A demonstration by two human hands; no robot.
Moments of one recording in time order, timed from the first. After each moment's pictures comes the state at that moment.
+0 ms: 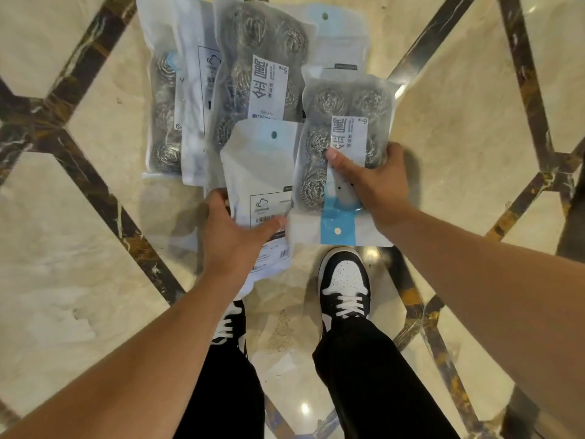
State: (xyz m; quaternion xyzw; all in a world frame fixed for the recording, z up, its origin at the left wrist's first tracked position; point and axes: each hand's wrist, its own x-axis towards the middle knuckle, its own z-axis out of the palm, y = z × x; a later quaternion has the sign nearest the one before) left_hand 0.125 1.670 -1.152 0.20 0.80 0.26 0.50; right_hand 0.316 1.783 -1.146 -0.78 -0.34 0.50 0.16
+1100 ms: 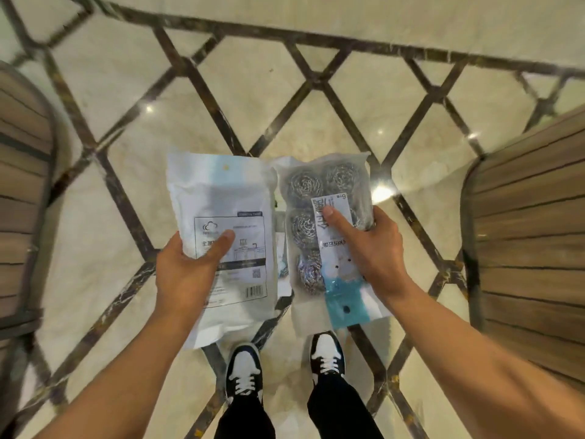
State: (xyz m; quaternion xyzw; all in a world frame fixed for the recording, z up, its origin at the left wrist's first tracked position) left_hand 0.032 1.786 -0.811 0.21 0.76 0.43 0.45; right_hand 0.271 1.864 -0.805 -0.74 -0.42 0.47 0.23
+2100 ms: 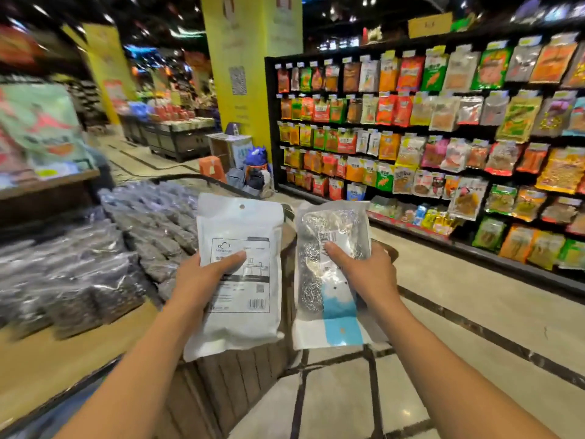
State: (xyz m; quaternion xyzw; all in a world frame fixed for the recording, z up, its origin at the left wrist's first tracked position) left_hand -0.113 1.586 -0.089 0.12 0.70 0.69 0.16; right_hand 0.022 1.813 -0.115 -0.38 -0.71 0.50 0.31
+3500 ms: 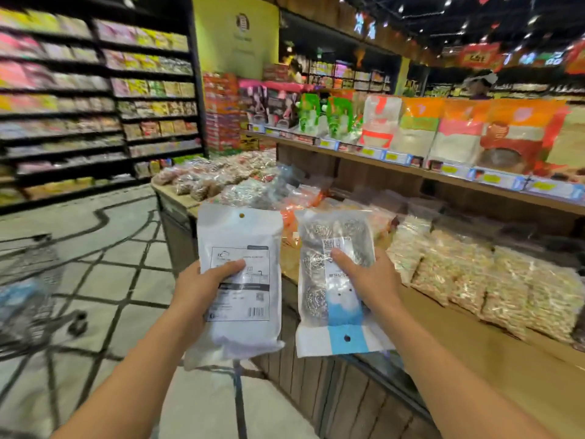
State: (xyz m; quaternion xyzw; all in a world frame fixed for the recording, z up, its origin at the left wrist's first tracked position) left_hand 0.090 0.623 -0.115 -0.40 0.53 0.65 -0.36; right_hand -0.127 0.786 -0.115 0.24 -0.79 0.56 -0.11
